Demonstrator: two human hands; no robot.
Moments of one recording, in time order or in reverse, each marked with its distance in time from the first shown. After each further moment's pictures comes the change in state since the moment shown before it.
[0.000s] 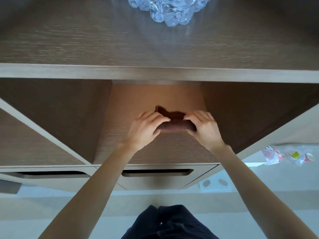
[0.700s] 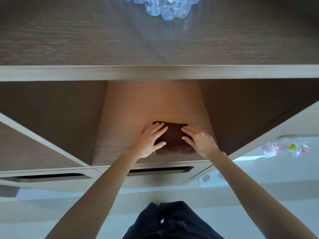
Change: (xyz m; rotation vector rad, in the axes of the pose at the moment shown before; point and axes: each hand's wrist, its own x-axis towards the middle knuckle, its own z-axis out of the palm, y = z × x) left_hand -0.029 -0.013 0.067 -0.046 -0.579 -0.190; right_hand -0.034 0.008 0.039 0.009 -0.488 0.288
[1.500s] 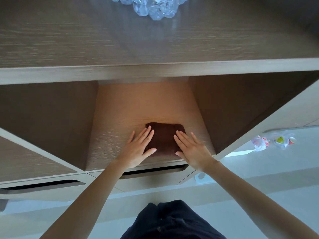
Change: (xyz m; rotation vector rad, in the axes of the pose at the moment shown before) left_hand -0.025 -0.013 0.015 0.077 -0.030 0.019; right_hand -0.043 -0.017 0.012 -0.410 -0.042 -0.189
